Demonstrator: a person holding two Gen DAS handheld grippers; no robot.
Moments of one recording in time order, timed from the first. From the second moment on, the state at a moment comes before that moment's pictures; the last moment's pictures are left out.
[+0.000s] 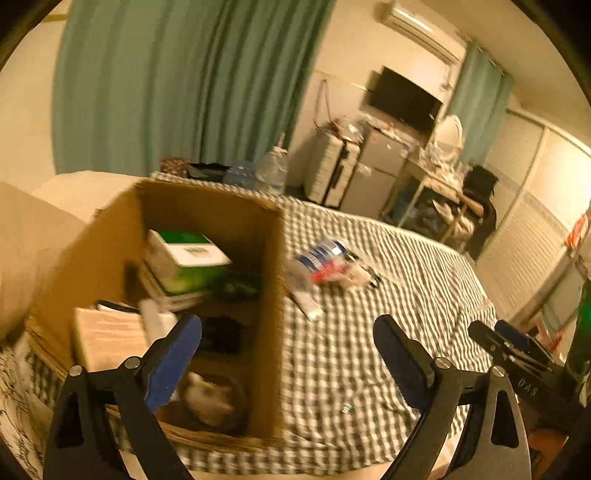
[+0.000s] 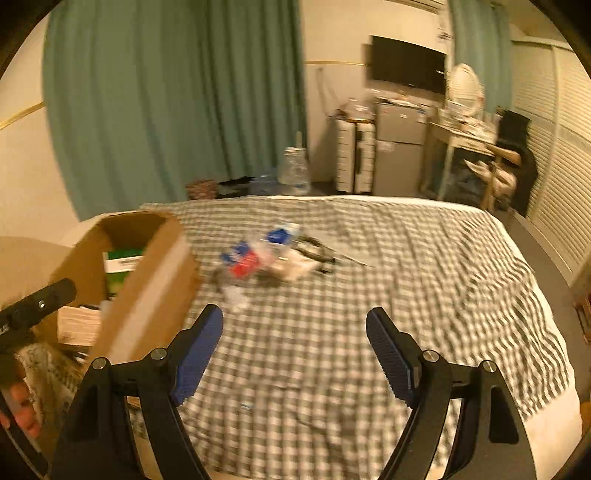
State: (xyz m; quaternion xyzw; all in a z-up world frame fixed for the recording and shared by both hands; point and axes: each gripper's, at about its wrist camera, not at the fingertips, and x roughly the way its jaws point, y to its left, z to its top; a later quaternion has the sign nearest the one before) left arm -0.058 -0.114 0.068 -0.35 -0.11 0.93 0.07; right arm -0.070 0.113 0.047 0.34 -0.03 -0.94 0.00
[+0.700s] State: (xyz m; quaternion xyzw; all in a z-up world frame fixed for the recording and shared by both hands) left arm -0.118 0.005 0.013 -0.39 -0.01 0.92 0.10; right arm -0.088 0.166 -0.025 0.37 -0.06 -0.93 0.00
